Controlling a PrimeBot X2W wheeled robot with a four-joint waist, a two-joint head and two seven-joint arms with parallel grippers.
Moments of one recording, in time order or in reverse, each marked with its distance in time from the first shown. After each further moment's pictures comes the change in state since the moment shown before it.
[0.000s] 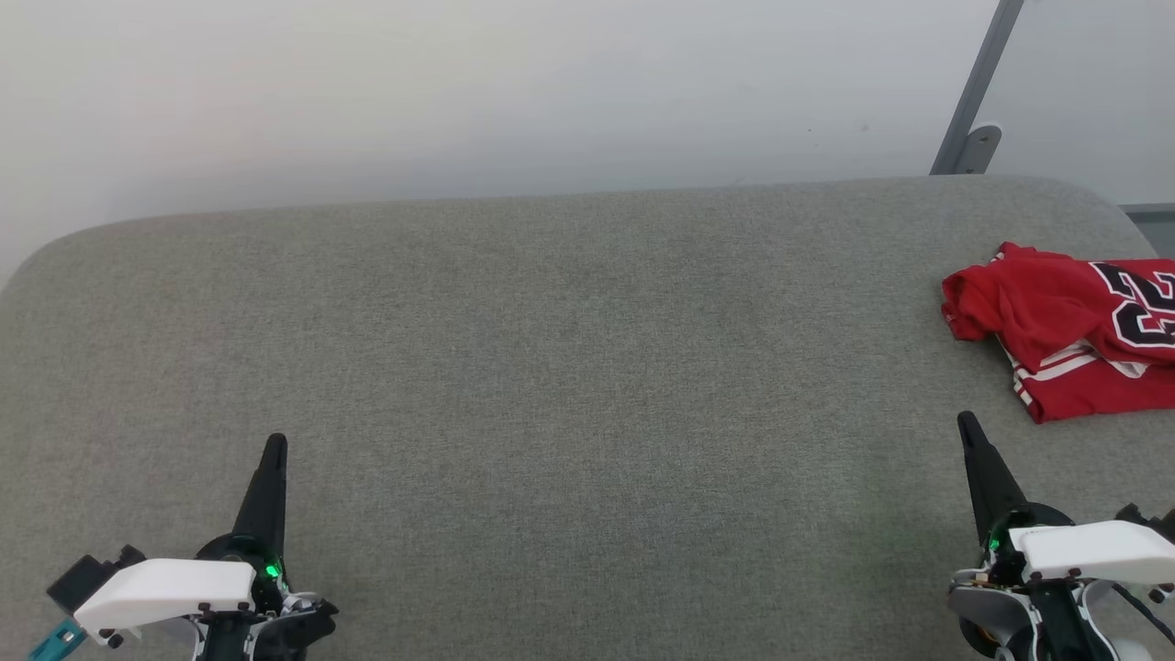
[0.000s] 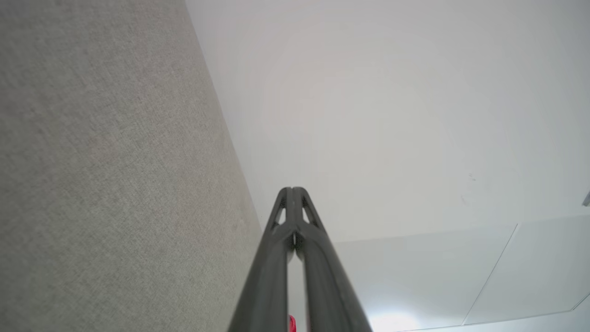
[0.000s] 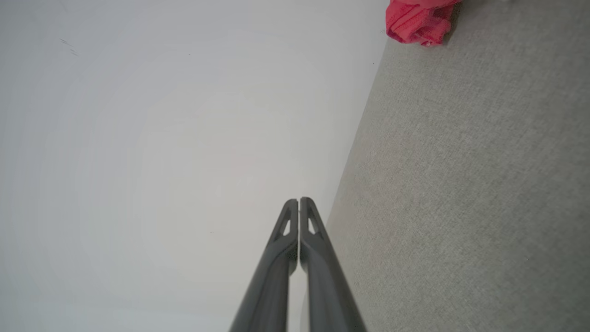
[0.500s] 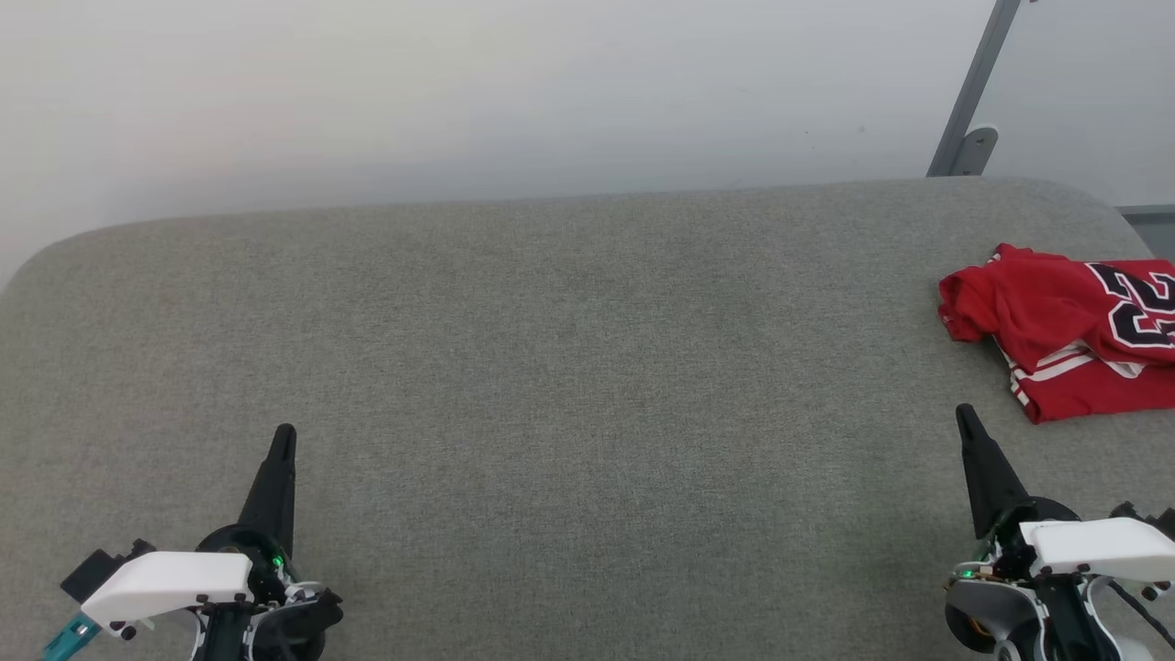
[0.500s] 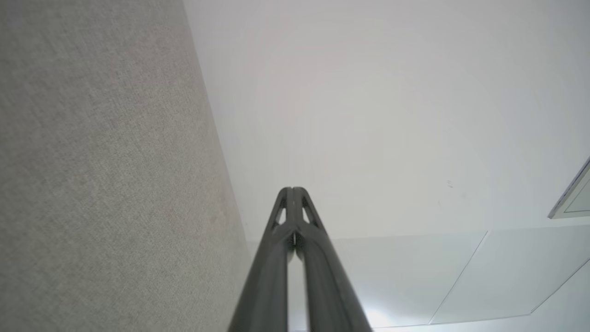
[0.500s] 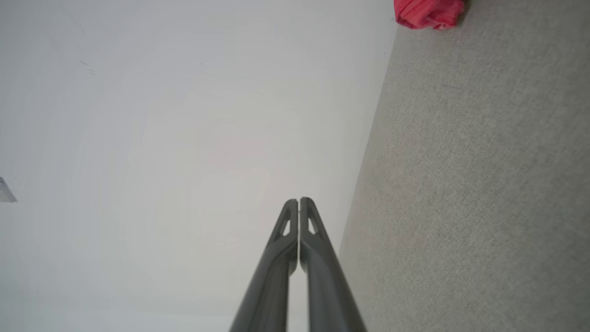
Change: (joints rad) left arm -0.019 -0.006 -0.003 0.012 -0.088 0.000 0.024; right arm -0.006 0.006 -0.005 -0.007 0.090 0.000 0.025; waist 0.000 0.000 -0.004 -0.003
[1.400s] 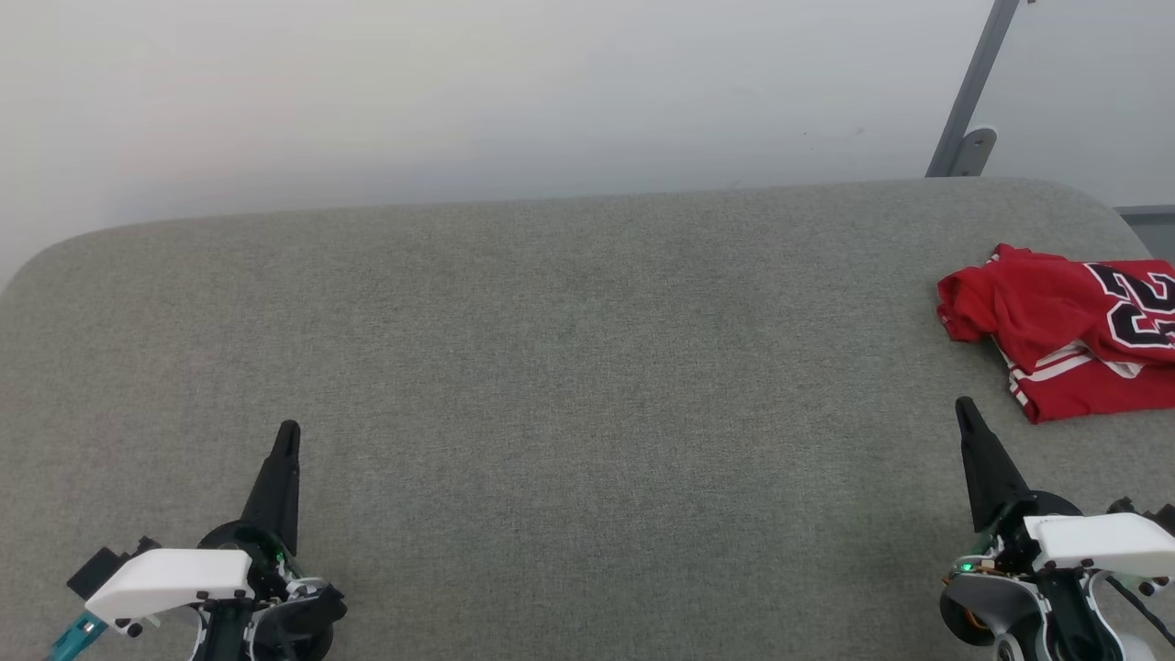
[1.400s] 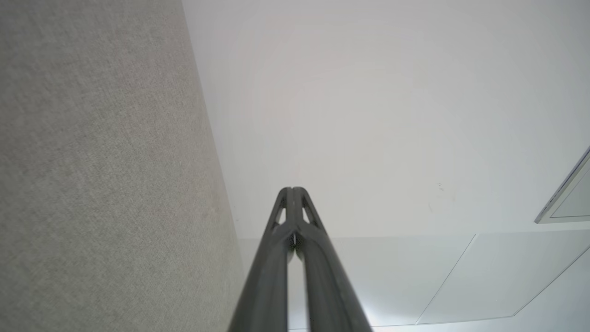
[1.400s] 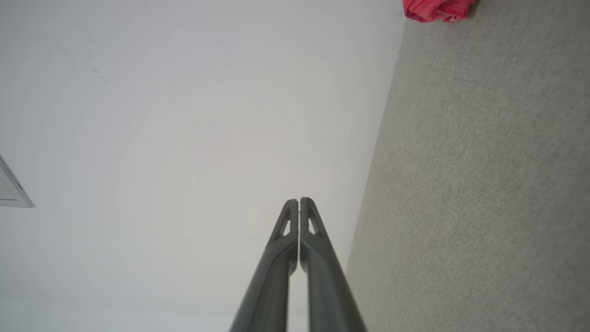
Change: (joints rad) left arm -0.008 -0.004 -0.002 0.007 -0.046 0.000 0.013; right arm -0.008 0.004 -0.003 -0.005 0.046 0.000 0.014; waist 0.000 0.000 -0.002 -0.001
